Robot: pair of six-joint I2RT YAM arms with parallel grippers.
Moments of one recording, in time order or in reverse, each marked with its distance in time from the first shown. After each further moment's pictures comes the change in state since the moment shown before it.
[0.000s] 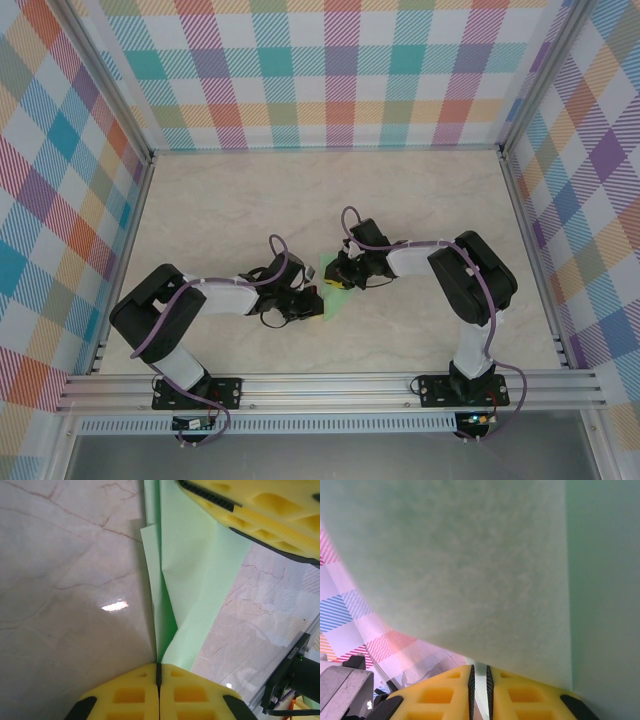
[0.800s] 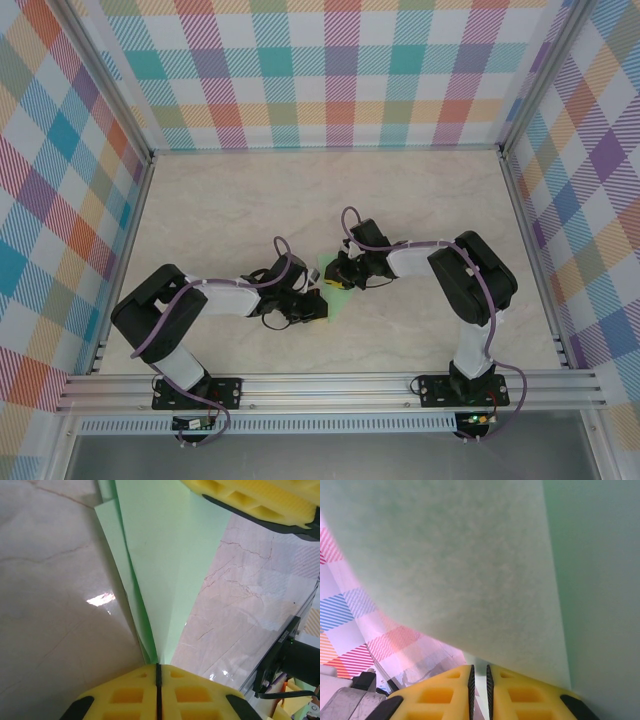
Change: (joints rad) left arm -0.020 0.004 -0.002 0.024 0.047 0.003; right arm 0.000 0.000 -0.005 0.011 -0.005 0.000
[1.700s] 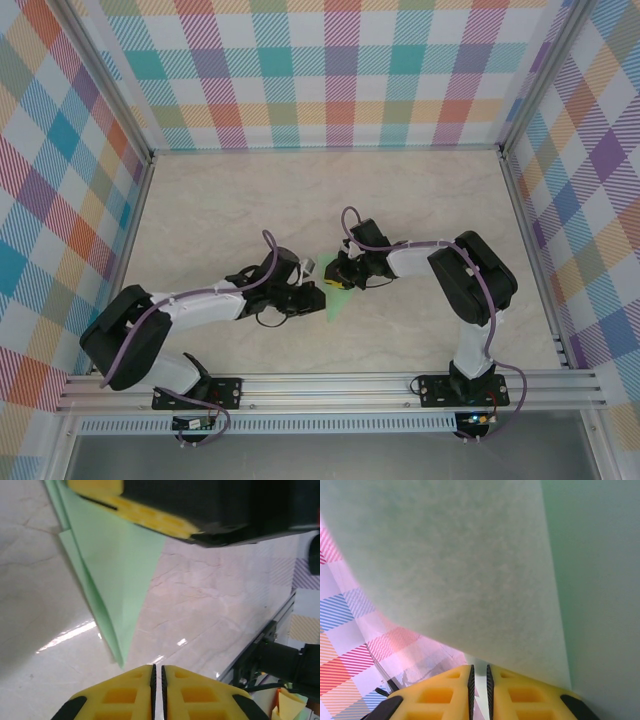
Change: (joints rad) left arm -0.005 -0.206 0.009 -0.103 -0.072 -0.009; right arm 0.000 0.000 0.000 0.000 0.000 0.000
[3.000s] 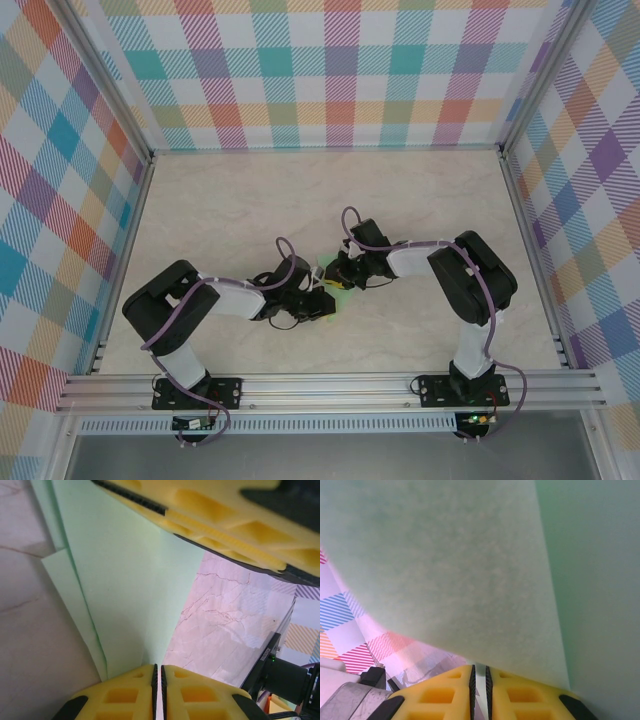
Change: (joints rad) left arm -0.024 0.272 -0.033 0.315 0.046 -0.098; right arm -0.001 0.003 0.000 0.000 -0.004 -0.003
